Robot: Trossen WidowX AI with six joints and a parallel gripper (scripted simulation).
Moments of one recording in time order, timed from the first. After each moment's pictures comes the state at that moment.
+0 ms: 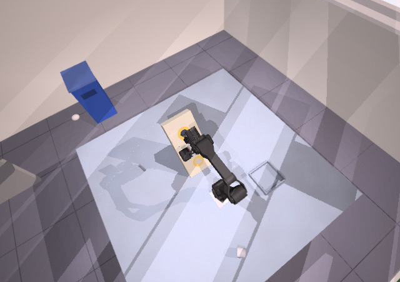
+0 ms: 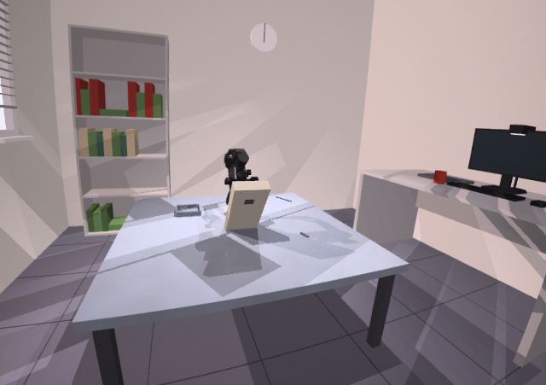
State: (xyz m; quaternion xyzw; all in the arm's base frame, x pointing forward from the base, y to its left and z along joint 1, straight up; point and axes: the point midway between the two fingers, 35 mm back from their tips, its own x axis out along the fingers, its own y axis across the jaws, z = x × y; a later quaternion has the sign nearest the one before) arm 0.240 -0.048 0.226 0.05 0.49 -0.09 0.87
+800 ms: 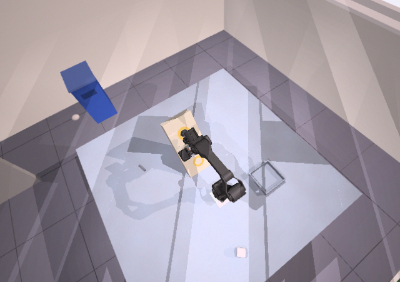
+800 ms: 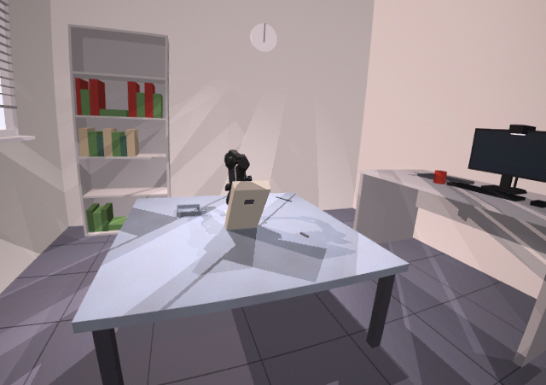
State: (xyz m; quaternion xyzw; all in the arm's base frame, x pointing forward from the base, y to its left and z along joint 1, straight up) arm 0.256 -0.051 0.196 0.05 0.49 -0.09 0.87
